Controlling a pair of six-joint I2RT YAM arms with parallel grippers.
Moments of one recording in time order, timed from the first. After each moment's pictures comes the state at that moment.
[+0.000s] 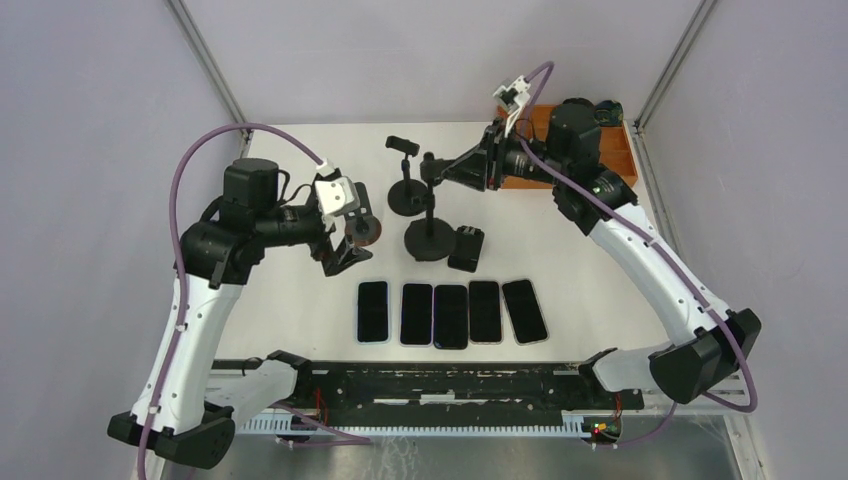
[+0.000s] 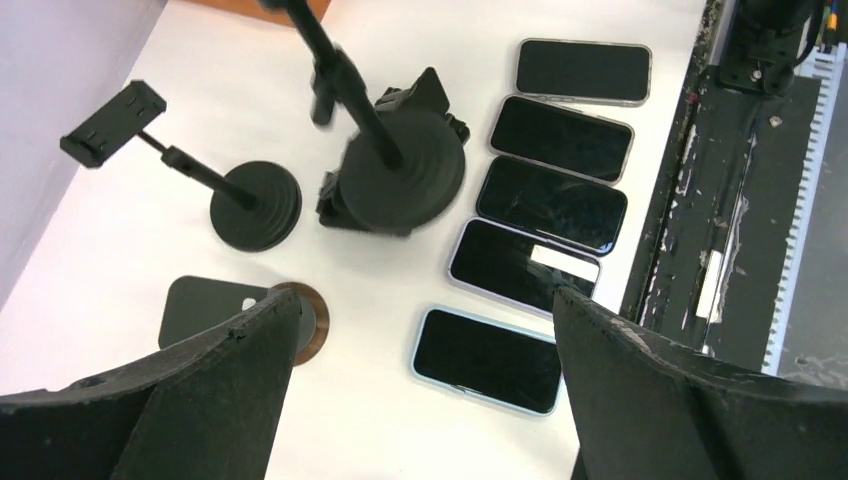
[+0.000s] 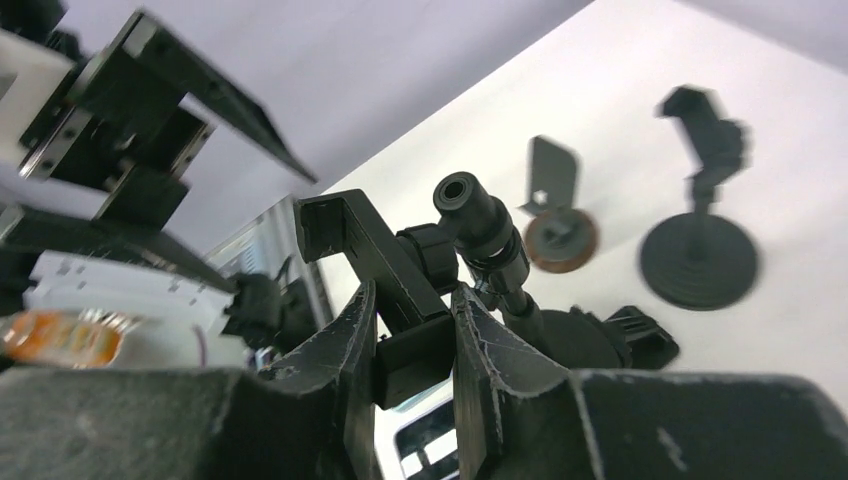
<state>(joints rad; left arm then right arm) -0.30 1.01 1.42 -1.05 0.75 0.67 0.52 1.34 1.41 -0.19 -0.73 0.35</state>
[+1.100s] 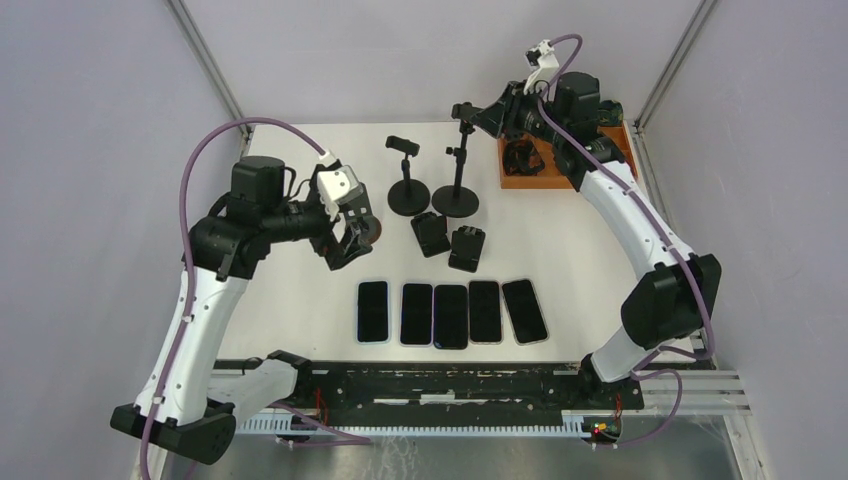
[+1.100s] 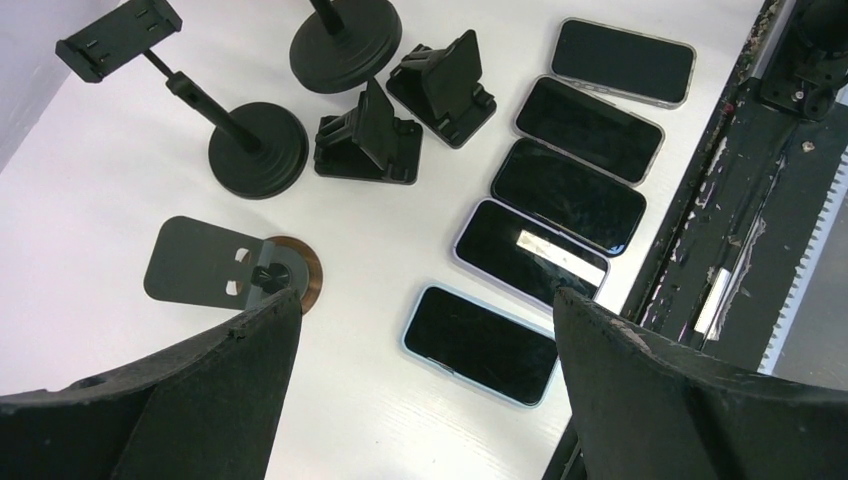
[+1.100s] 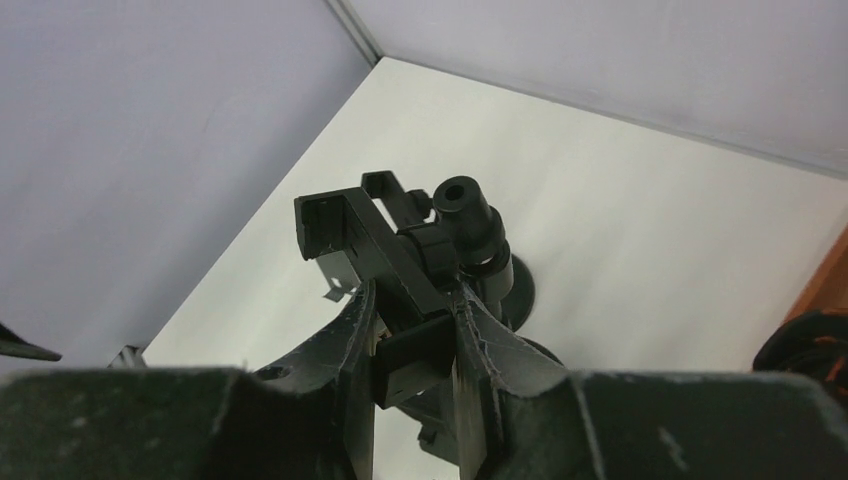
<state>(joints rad) -0.30 1.03 1.40 -1.01 0.62 0.53 0.29 1.61 1.57 -0.11 -0.52 0.37</state>
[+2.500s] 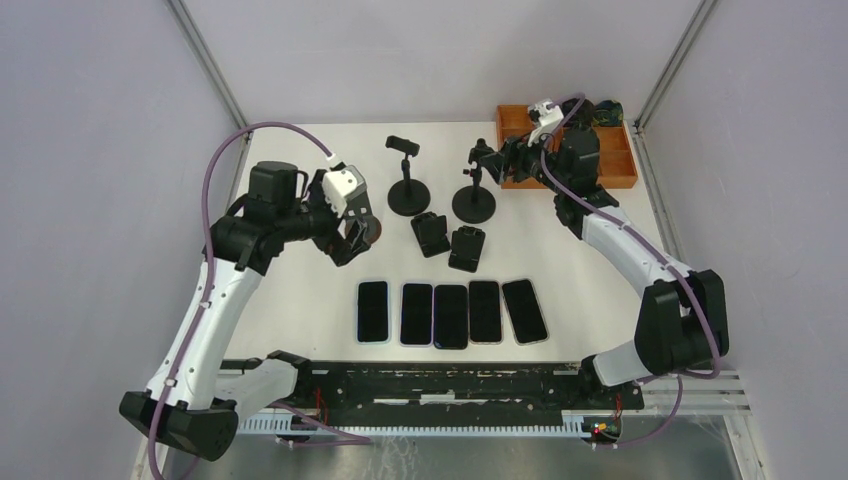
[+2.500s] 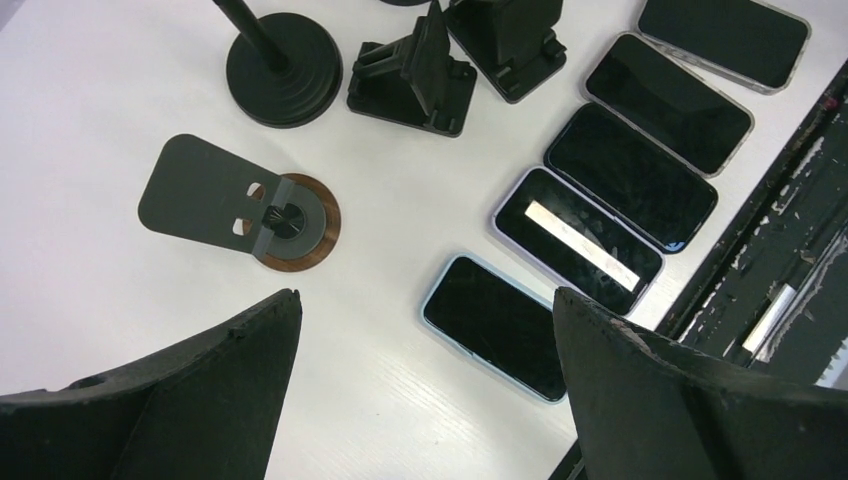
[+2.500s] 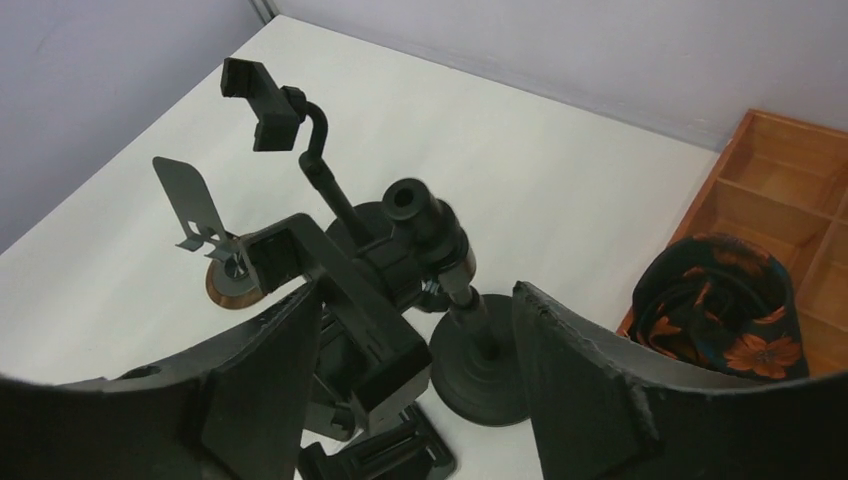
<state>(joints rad) -0.28 1.05 1.25 -0.90 0.49 0.47 0.26 1.47 1.07 0.28 -0.41 0.15</state>
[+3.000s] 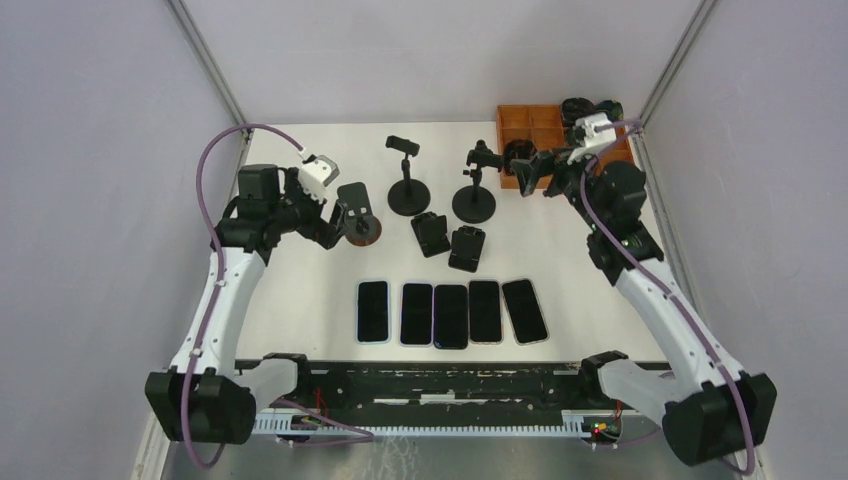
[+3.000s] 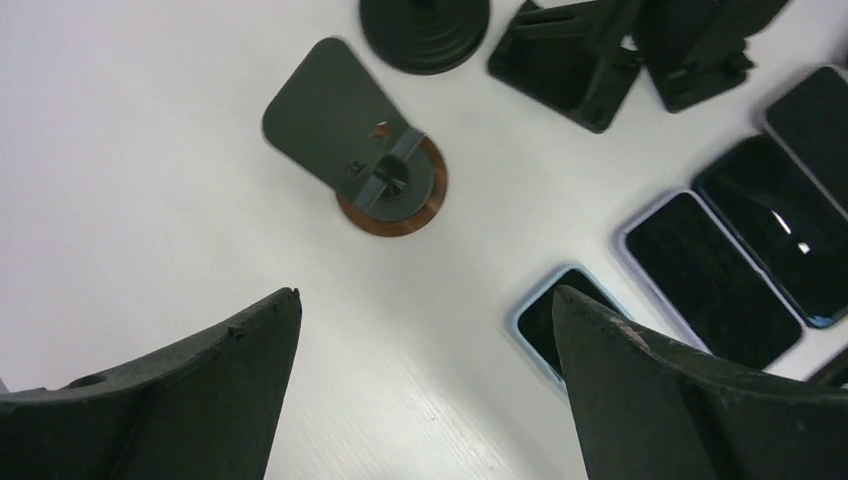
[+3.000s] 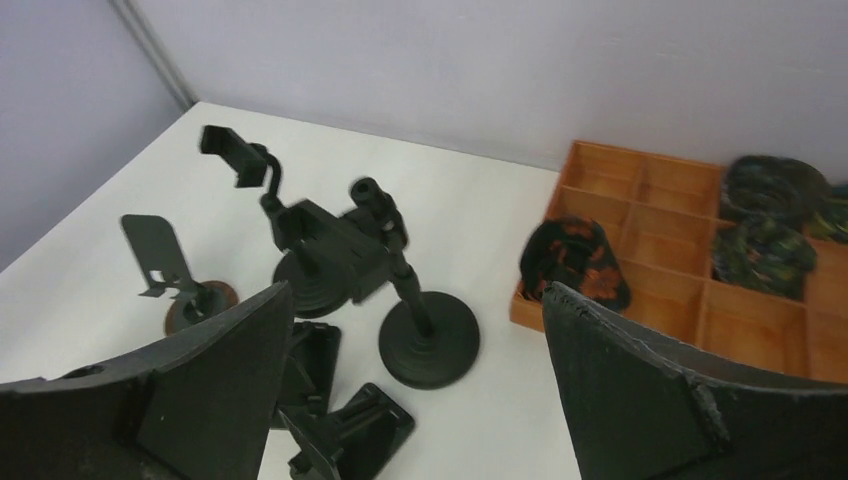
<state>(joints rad) -0.07 1.09 1.09 -0.69 0.47 0.45 0.26 1.11 0.98 0.10 -0.20 0.12</state>
